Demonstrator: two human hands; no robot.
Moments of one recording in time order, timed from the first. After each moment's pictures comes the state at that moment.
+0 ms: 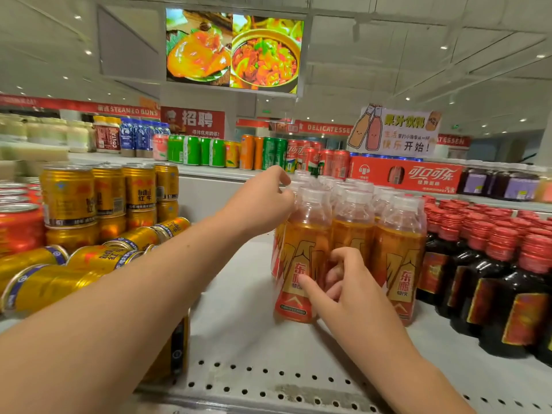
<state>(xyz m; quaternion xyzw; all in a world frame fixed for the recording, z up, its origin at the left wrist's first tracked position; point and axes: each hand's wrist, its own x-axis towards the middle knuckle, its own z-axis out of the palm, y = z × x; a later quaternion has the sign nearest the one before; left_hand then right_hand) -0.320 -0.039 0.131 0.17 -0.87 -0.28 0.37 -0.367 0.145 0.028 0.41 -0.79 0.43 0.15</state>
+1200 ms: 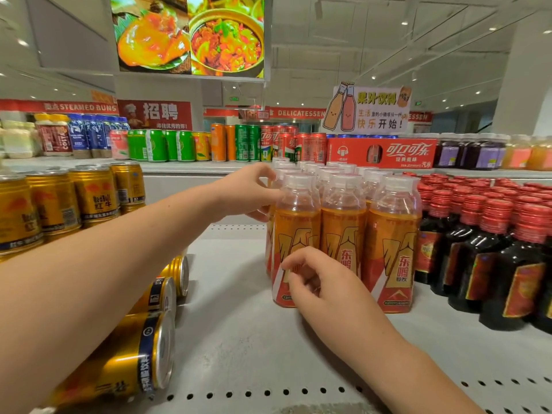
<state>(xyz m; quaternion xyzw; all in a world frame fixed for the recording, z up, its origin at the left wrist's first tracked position) -0.358 -0.083 0.144 0.10 -0.89 -0.40 0.17 -0.359 0.129 0.031 0.46 -0.76 0.45 0.06</state>
